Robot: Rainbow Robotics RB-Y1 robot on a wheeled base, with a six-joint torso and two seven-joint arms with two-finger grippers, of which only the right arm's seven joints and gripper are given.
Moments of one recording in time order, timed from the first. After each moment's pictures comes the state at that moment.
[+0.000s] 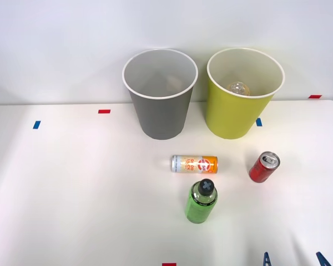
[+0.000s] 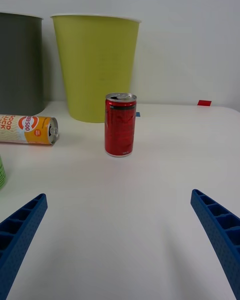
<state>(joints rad) 0.95 -0.17 0.20 -1.70 0.00 -0.88 1.54</state>
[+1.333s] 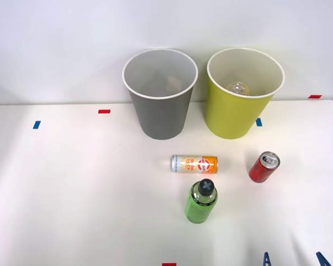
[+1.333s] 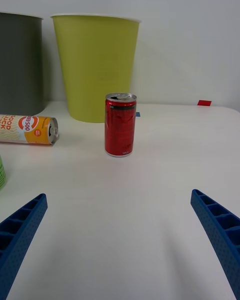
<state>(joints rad) 0.95 -0.17 0.20 -1.70 0.00 -0.88 1.54</state>
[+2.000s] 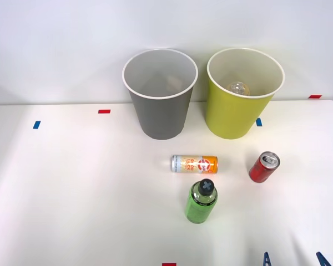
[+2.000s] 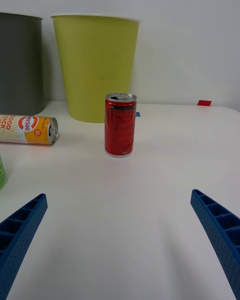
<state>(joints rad) 0.95 -0.17 0.20 -1.70 0.00 -0.88 1.54</state>
